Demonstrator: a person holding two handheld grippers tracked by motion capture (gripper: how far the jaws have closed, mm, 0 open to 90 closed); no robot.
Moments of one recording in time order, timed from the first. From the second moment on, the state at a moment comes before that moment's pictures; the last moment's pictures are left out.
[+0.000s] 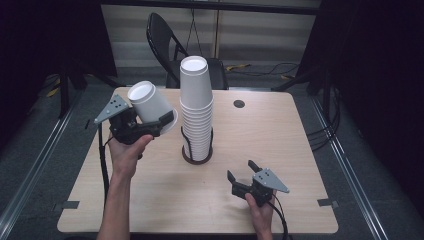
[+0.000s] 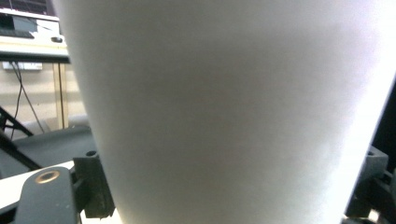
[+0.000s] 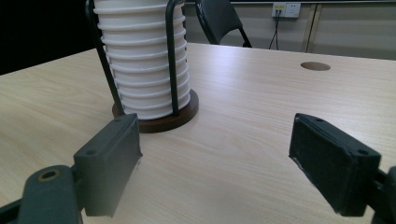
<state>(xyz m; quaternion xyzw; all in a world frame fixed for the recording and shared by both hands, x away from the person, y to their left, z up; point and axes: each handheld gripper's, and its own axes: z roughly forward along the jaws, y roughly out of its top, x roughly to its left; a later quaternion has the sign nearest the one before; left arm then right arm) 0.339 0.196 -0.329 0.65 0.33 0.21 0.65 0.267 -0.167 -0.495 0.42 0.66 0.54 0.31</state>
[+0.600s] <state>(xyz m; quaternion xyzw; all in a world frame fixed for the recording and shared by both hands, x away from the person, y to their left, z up) 0.320 0.177 -0.381 0.69 0.35 0.19 0.61 0.263 -0.155 -0.495 0.39 0.68 0.53 0.32</state>
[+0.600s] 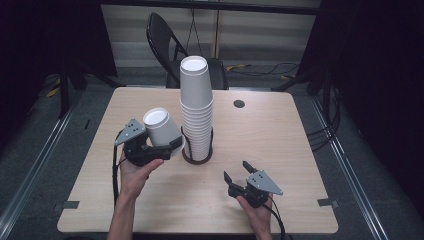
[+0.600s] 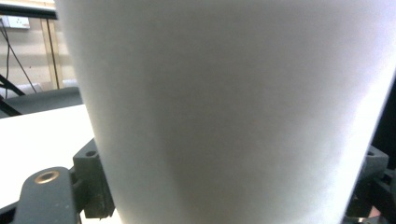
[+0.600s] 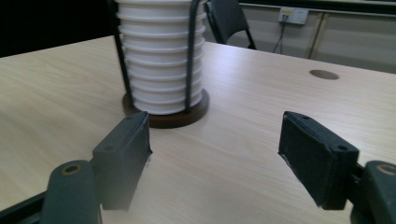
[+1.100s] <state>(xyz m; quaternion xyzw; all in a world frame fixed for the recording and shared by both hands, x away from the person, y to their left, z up) 0.307 0.158 -0.419 0.70 0.37 0.11 0.61 0.252 -0.113 -0.496 0.34 0.69 0.57 0.29</state>
